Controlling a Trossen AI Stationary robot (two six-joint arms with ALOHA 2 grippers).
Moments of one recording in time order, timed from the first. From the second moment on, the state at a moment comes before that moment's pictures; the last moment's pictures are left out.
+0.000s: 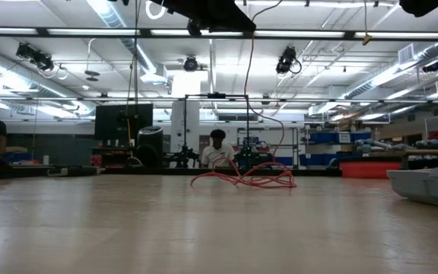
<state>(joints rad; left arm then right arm) -0.07 1.56 1.09 0.32 -0.50 0.21 0.20 1.20 0.65 0.87 0.49 -0.59</state>
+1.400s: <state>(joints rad) -0.11 1.44 1.09 0.12 -0.76 0.31 0.18 1.07 0.65 0.35 0.67 -0.62</state>
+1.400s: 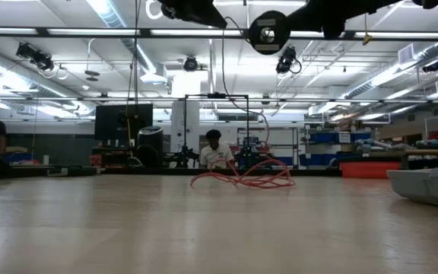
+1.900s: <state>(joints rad) -0.11 1.44 1.12 0.15 -0.71 0.21 0.13 1.10 0.65 0.26 0.76 -0.71</state>
